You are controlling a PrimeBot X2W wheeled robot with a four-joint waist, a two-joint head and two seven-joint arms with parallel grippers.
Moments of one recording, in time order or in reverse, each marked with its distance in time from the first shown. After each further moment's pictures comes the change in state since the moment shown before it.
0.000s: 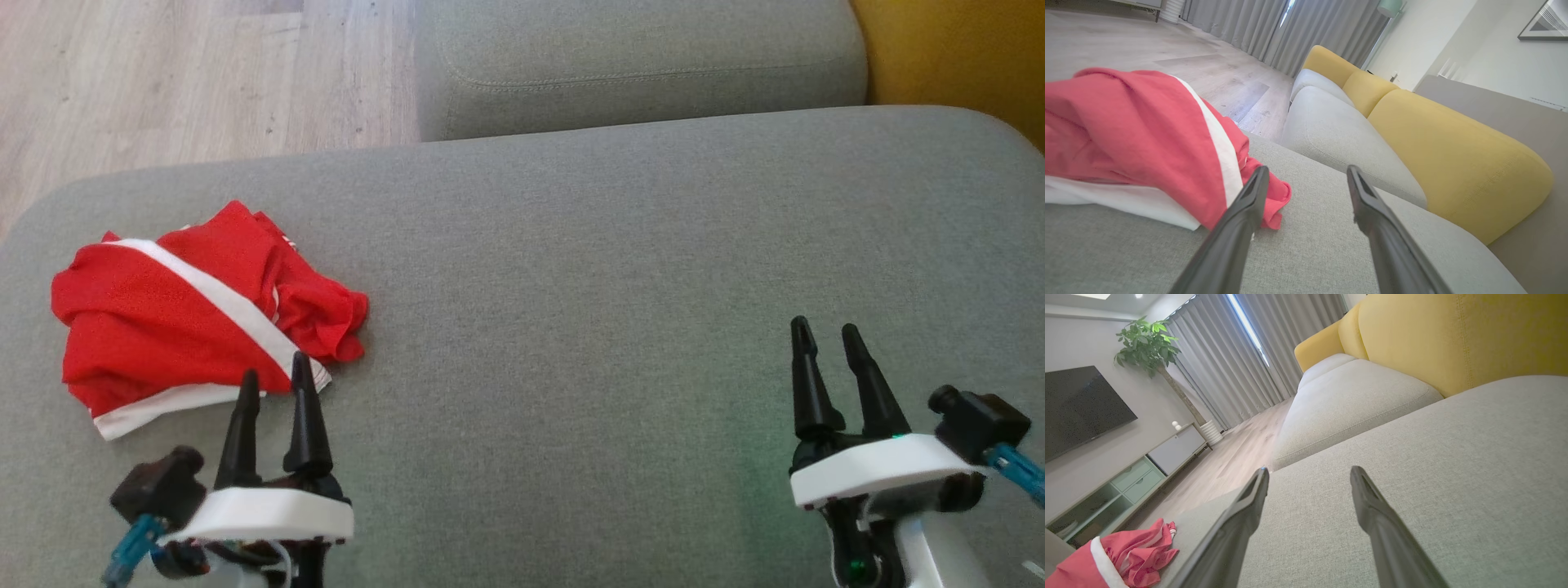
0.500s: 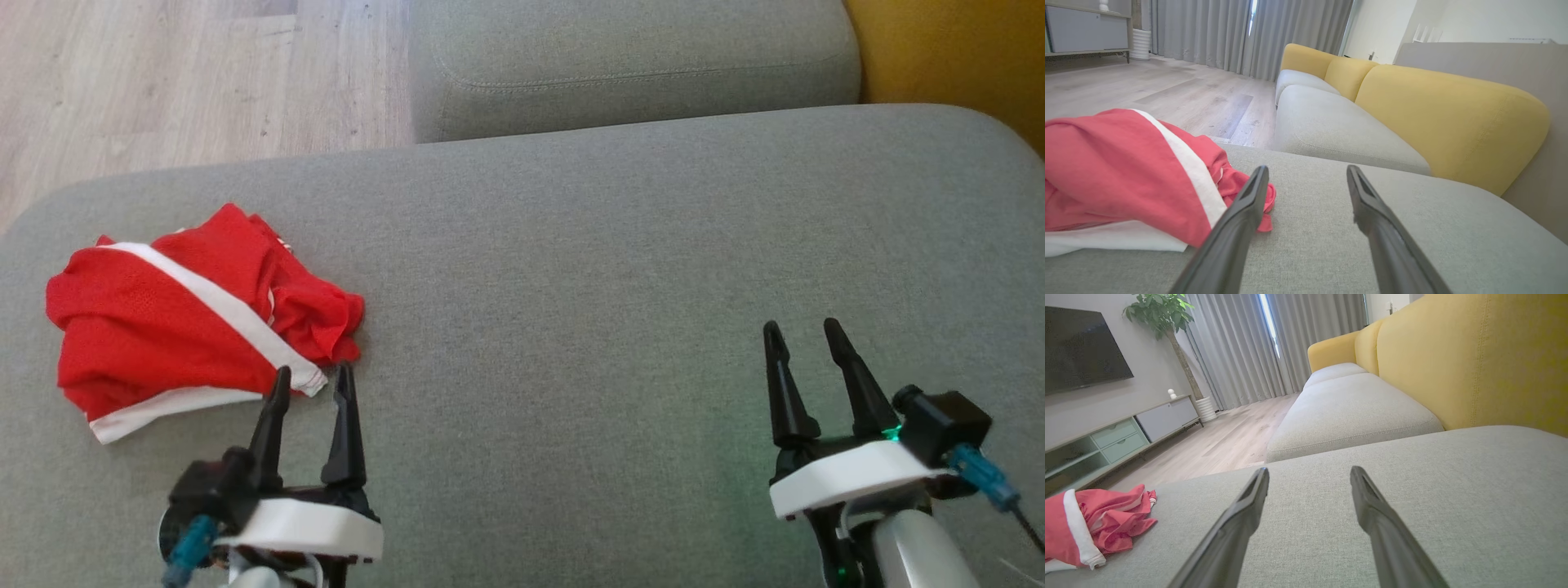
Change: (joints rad) left arm -0.001 0.040 -0.092 0.002 0.179 0.038 -0.043; right arm 0.000 -0.001 0.026 0.000 -0.215 0.000 -0.043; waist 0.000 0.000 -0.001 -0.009
